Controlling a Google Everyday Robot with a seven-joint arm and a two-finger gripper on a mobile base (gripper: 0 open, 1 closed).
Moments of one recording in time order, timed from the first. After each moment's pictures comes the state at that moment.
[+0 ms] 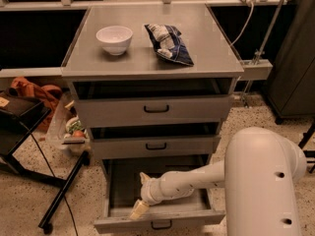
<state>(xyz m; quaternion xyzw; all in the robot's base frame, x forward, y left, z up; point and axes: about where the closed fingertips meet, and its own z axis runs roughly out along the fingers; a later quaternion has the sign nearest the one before) 0.519 0.090 0.325 -0.60 0.72 0.20 0.30</state>
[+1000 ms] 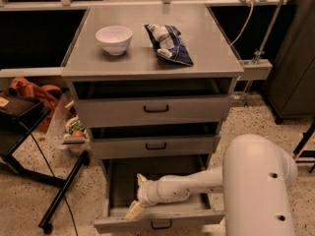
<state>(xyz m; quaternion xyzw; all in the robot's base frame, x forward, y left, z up) 0.526 0.106 0.301 -0.58 0.72 0.21 0.32</state>
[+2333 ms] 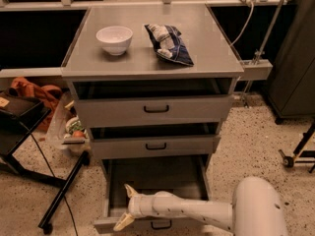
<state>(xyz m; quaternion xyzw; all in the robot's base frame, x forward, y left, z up) 0.515 0.166 0.229 -0.58 0.65 0.27 0.41</state>
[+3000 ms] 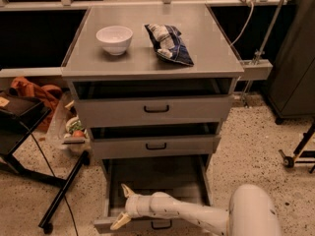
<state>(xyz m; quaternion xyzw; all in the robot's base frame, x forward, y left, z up) 0.523 0.183 0.214 -0.58 0.64 0.28 0.43</state>
